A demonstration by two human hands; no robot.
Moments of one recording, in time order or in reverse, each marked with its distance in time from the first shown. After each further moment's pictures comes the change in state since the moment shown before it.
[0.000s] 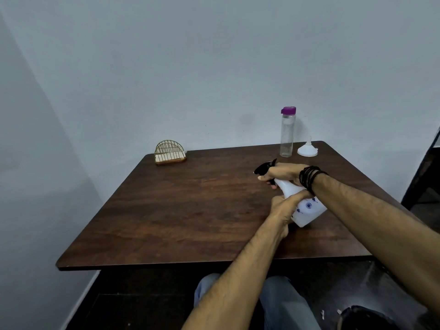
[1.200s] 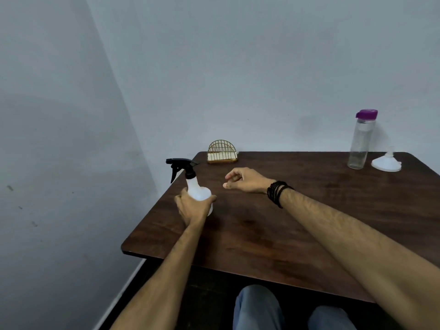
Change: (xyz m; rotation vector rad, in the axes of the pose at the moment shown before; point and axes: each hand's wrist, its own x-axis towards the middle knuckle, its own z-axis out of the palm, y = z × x) left_hand -0.024 0.065 -0.323 0.571 1.187 0.288; right_hand 0.038 -0.164 0.165 -0.133 -0.146 -0.504
